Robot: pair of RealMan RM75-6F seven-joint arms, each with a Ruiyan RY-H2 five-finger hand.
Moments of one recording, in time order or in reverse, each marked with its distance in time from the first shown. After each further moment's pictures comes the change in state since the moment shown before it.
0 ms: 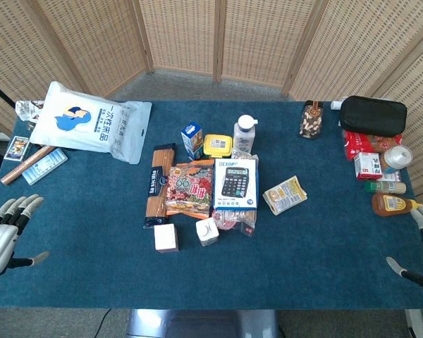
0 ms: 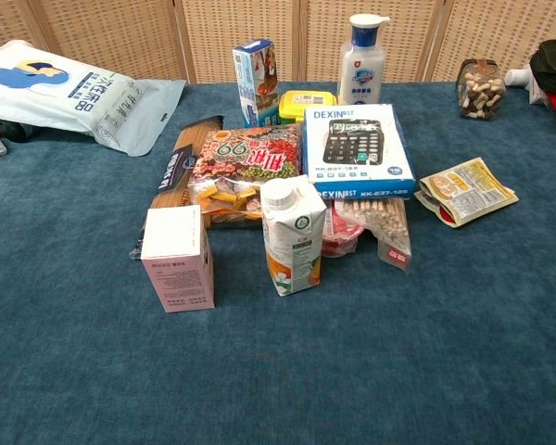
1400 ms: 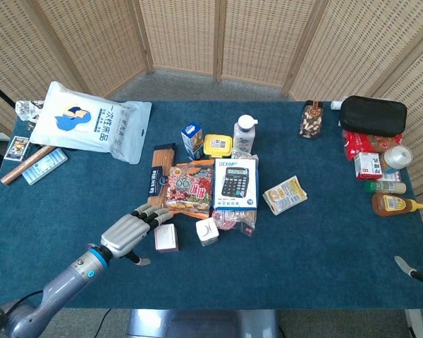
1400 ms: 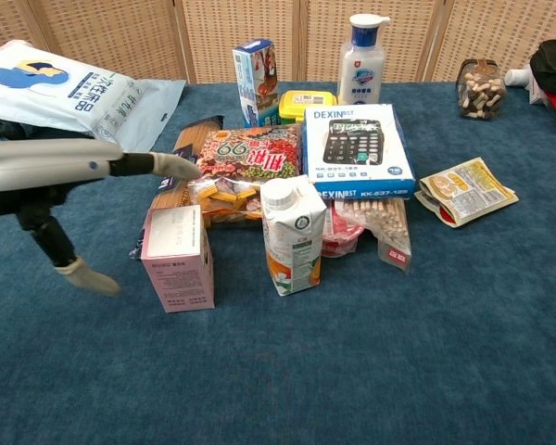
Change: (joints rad) left arm -0.473 -0.281 -0.098 -0.167 -0.265 -0.561 0.368; right arm -0.016 0.028 0.016 -0.011 0.022 0.017 0.071
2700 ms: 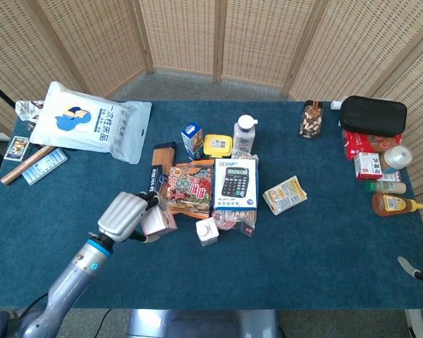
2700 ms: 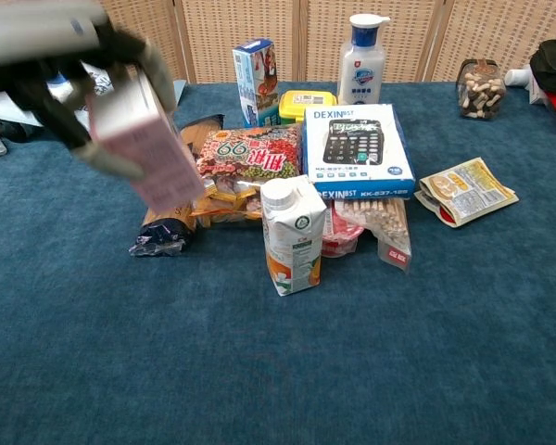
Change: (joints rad) left arm -0.011 -0.002 -0.079 -0.156 -0.103 0.309 0.142; right arm -0.007 0.015 0.002 -0.007 0.005 -0.007 0.034
